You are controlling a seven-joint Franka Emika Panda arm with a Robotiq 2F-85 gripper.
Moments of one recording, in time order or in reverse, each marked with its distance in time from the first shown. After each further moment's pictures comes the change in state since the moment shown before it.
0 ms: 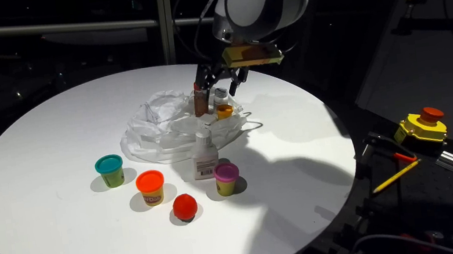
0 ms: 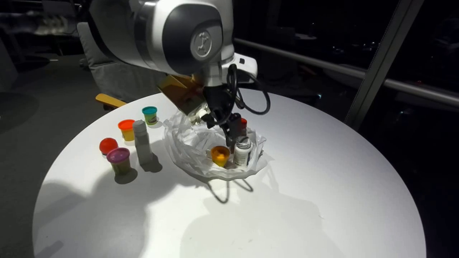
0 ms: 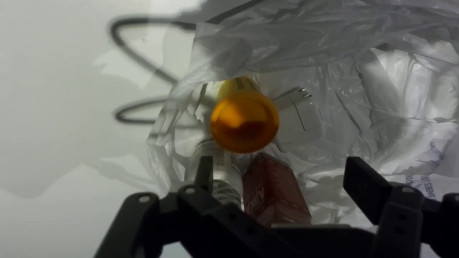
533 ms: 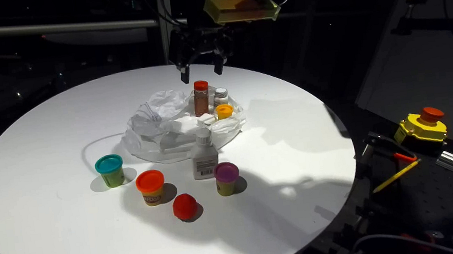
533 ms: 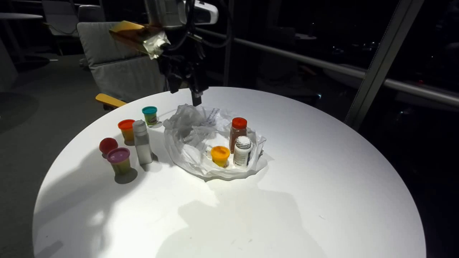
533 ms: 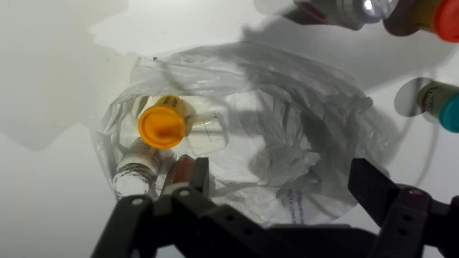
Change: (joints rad) arm 0.121 -0.199 0.036 0.007 -0.098 -0.285 0.052
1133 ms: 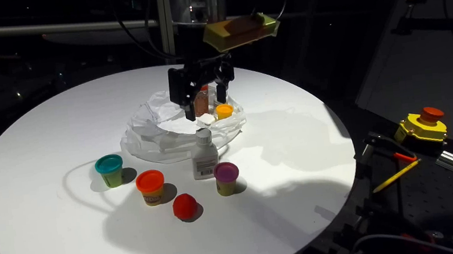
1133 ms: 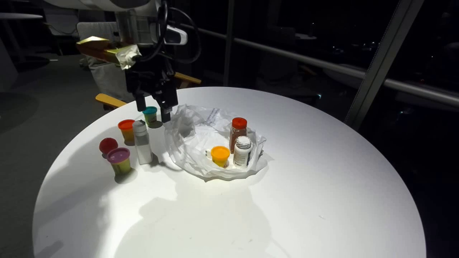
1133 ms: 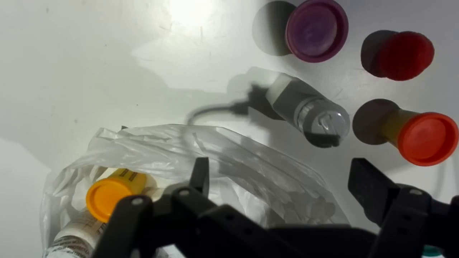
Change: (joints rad) arm -0.002 0.061 0.105 0.015 -0.004 -0.132 -0.046
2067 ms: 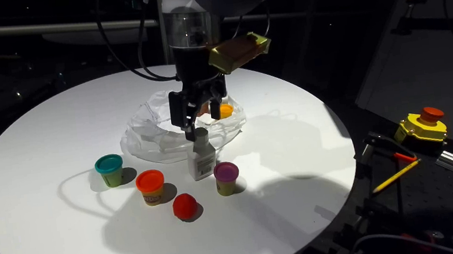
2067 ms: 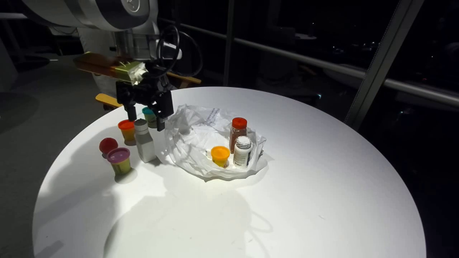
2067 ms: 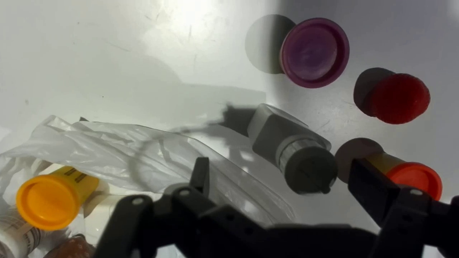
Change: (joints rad) arm -0.025 0.073 0.056 0.023 0.011 0.021 -0.171
